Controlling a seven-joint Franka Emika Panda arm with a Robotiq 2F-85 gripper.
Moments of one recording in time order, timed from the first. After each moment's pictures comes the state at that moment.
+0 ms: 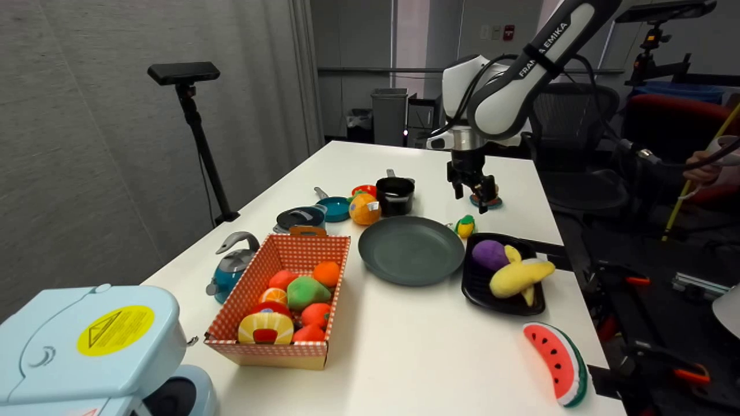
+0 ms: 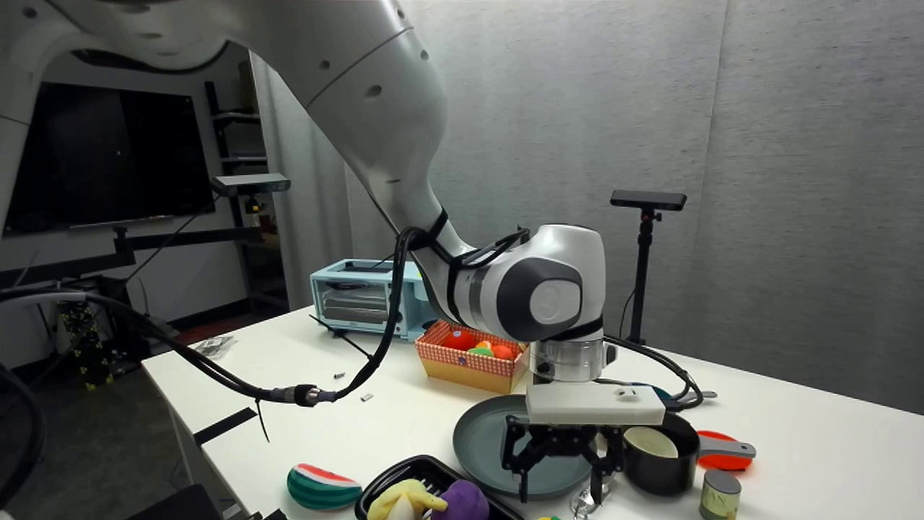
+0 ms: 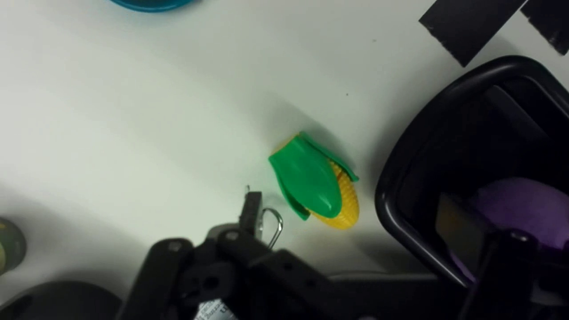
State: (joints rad) arm -0.24 0.41 -0.13 -2.16 -0.17 2.43 -0.98
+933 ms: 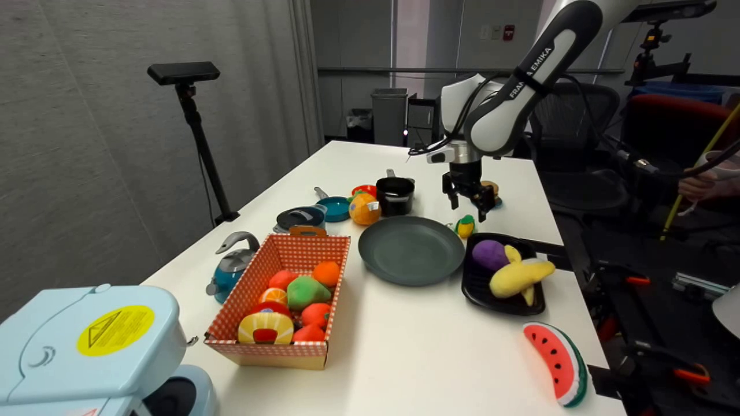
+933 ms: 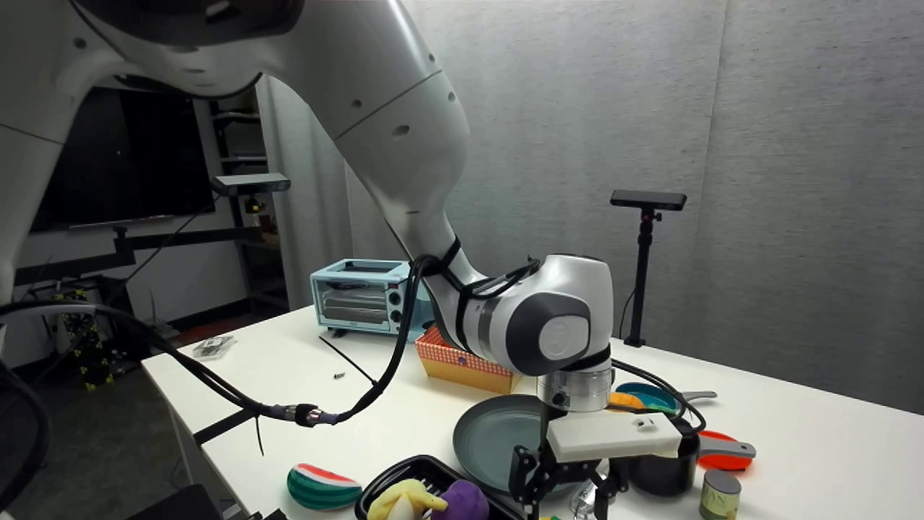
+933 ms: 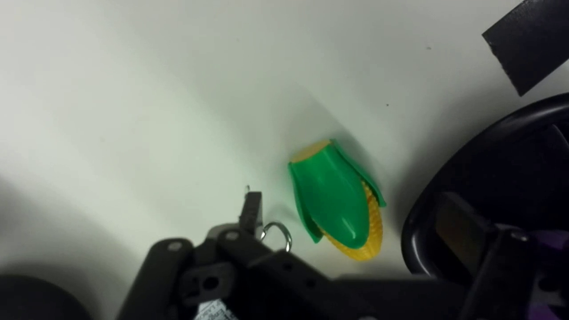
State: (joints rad) arm -0.27 0.50 -0.12 -2.13 -0.17 2.50 -1.15
